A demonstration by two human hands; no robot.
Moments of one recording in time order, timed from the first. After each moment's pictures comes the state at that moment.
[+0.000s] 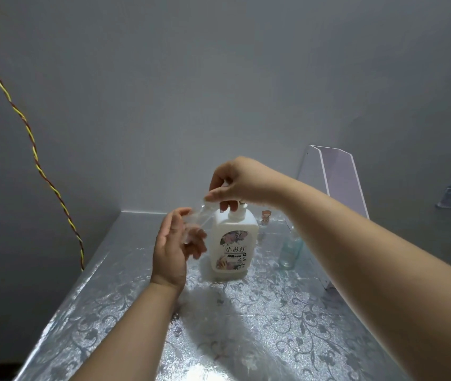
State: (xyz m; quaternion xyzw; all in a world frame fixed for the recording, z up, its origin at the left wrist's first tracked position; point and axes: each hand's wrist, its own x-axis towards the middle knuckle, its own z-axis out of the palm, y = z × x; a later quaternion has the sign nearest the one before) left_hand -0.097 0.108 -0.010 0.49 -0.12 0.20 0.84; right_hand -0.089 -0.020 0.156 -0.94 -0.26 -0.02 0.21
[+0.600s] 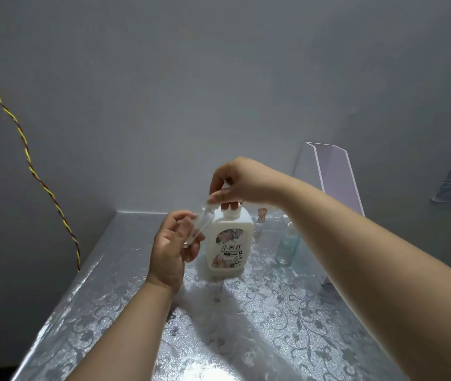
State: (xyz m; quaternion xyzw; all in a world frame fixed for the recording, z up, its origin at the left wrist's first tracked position) left_hand -0.098 0.109 -0.009 0.52 -0.14 0.17 0.83; right_hand -0.087 -0.029 0.155 -0.95 -0.26 -0.02 0.19
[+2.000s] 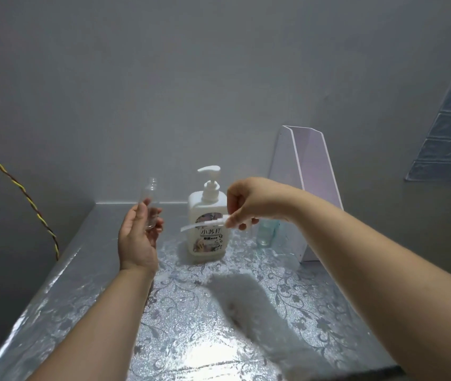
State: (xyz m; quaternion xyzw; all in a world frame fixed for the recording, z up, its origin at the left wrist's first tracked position) left_hand -0.086 0.112 -0.024 0.45 -0.01 0.24 0.86; right_hand -0.108 -0.087 0.118 -0.96 -0.17 0.08 0.22
